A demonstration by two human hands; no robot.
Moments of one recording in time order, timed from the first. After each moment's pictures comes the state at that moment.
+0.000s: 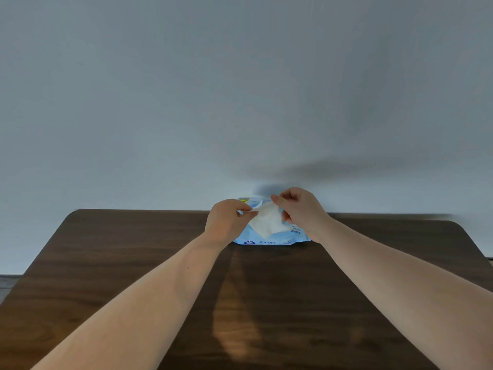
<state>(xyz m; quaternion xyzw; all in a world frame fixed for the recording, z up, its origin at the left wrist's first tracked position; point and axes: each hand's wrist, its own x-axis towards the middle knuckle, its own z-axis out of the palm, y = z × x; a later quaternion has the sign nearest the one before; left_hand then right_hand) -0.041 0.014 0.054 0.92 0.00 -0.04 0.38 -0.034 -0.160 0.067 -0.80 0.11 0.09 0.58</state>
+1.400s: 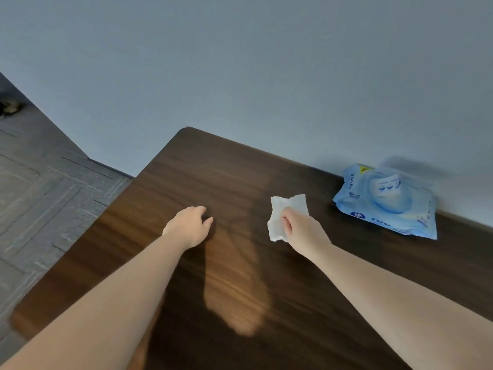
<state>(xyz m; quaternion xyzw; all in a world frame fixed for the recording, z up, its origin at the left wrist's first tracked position) -0.175 0.284 -0.053 0.93 0.24 -0.20 0.19 -0.098 0.038 -0.060 -0.94 -0.24 0.19 0.12</state>
